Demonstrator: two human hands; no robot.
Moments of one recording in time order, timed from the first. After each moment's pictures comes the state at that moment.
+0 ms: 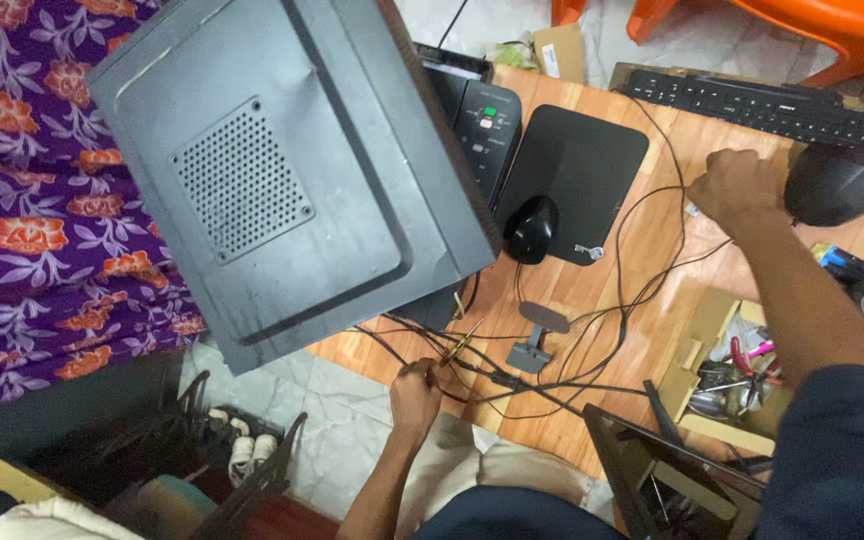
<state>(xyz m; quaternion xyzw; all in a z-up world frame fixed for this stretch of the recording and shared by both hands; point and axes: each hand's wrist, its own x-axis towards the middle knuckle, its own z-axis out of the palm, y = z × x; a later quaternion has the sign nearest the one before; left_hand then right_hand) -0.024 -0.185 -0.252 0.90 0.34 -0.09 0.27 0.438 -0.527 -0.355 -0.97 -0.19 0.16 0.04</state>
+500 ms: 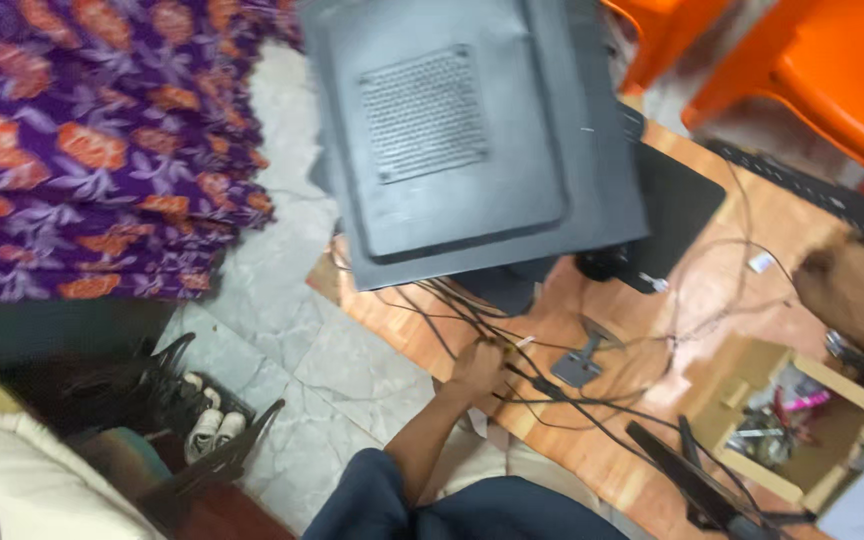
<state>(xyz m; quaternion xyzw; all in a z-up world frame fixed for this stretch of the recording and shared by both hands) -0.023 -0.170 -0.293 0.93 0.14 -0.19 0.29 0.365 -0.514 -0.206 -0.92 -0.36 0.12 0.13</state>
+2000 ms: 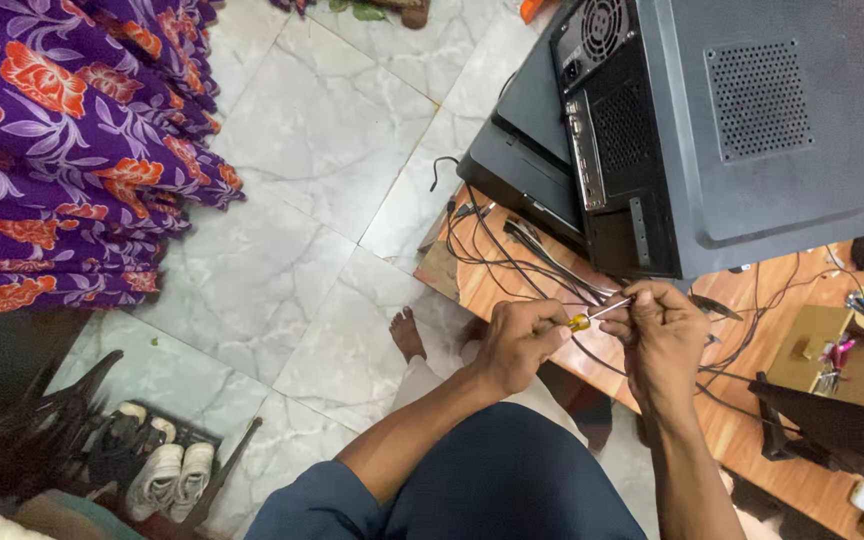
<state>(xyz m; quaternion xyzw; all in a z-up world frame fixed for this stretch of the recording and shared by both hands) -0.152 0.143 -0.063 0.69 0.04 0.07 0.72 -0.065 -0.040 -0.045 -0.65 -0.01 0.17 0.74</state>
